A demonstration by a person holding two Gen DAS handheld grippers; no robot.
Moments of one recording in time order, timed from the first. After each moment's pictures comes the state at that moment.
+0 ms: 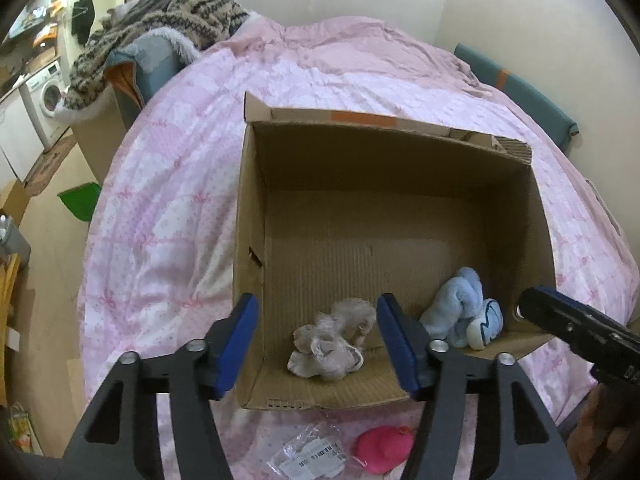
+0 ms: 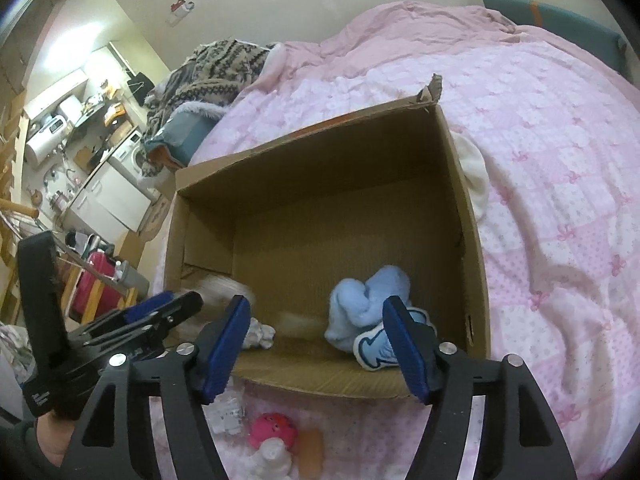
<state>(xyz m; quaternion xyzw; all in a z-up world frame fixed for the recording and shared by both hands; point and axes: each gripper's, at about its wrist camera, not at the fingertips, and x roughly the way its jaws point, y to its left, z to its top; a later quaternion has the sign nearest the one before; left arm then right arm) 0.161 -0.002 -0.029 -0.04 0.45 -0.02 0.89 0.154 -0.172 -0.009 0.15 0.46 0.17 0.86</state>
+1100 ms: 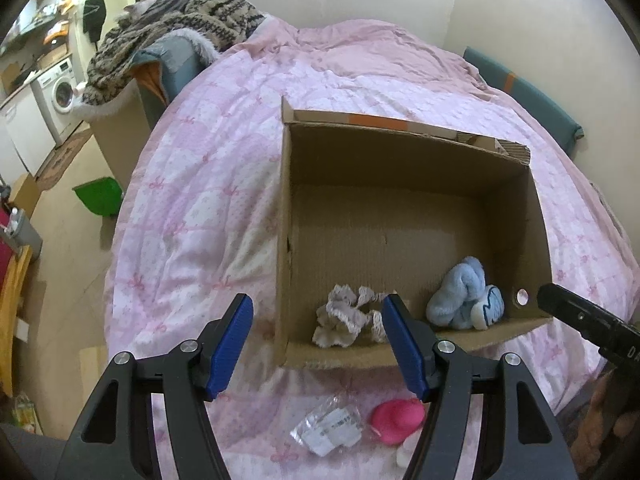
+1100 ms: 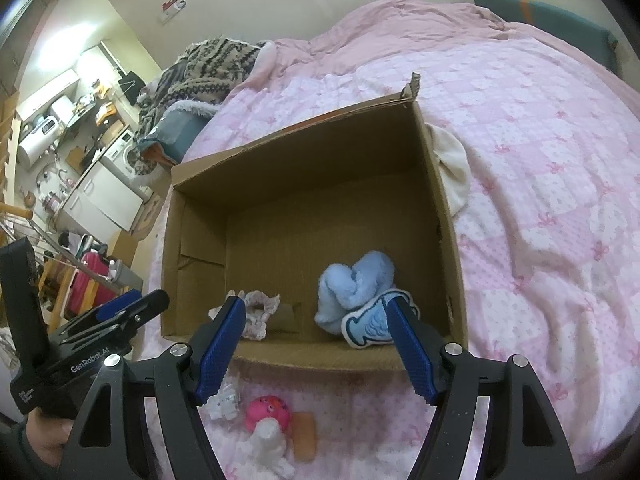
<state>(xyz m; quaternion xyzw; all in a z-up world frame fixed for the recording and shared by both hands) 0.129 0.017 -0.012 -0.05 0.46 0.00 0.89 0.139 -0.181 0.001 0.16 0.46 0.16 0.86</state>
